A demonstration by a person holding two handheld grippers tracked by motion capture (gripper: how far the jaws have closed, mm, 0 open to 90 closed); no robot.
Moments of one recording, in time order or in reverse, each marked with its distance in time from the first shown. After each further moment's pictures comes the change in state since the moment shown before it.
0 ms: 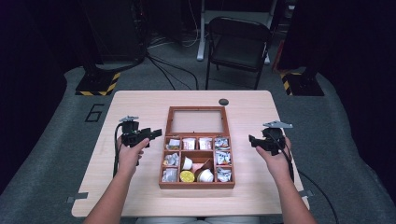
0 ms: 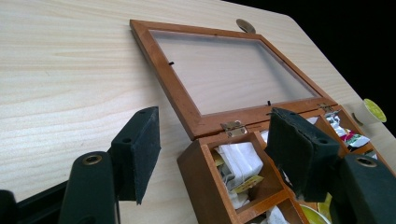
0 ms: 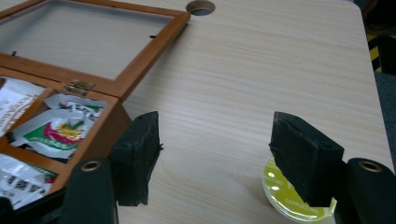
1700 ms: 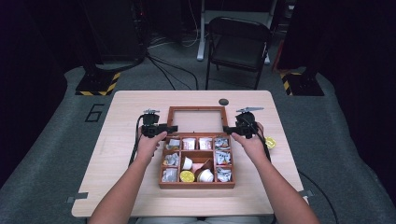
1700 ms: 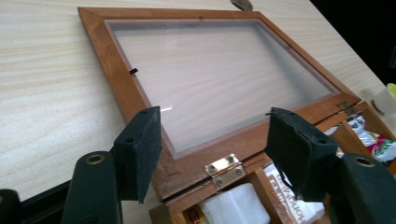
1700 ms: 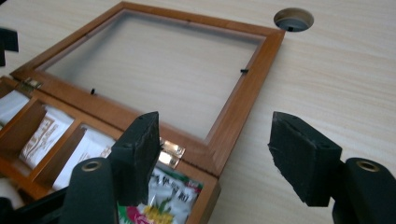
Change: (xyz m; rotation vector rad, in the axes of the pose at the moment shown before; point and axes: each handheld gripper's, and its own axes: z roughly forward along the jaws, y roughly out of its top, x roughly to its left) left arm -0.013 0.016 0.072 0.108 -0.013 0.063; right arm 0.047 0.051 0.063 0.067 0.203 -0.004
